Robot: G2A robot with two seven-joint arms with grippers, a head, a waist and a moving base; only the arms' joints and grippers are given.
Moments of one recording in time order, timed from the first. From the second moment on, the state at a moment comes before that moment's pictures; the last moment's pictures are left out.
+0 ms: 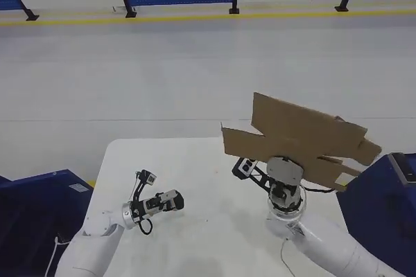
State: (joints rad) left arm 1.24 -1.15 -1.23 -1.18 -0.56 -0.56 -1.18; right arm -1.05 -0.95 0.69 -1.75 2.14 0.10 1.38
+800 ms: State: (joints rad) left arm 1.24 -1.15 -1.23 -1.18 -0.56 -0.56 -1.18; right arm -1.18 -0.92 1.22 -1.63 0.97 -0.67 1.12
